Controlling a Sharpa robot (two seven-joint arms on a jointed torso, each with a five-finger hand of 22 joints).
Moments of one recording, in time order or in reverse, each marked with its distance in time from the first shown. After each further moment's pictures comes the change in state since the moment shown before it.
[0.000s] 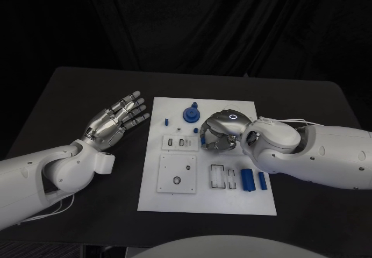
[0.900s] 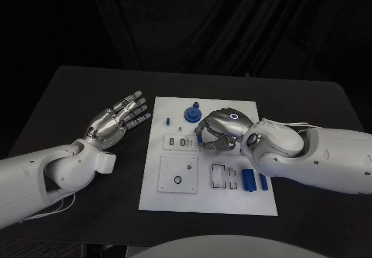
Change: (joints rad) left arm -0.002 -0.001 0.000 -0.003 0.000 0.003 -0.002; left_hand -0.004 0.004 0.003 -0.003 0.000 0.000 0.000 0.000 0.000 0.000 0.000 0.000 0.000 0.000 0.000 0.000 0.000 0.000 0.000 0.000 0.000 0.000; right arm -0.002 -0.003 0.001 0.042 0.000 -0.098 0.013; right_hand 0.020 0.001 0.028 -0.034 0.072 0.015 -0.007 0.027 0.009 0.000 -0.032 0.000 0.000 0.002 -0.029 0.000 0.000 0.000 0.002 -0.034 0.013 0.001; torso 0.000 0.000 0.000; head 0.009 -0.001
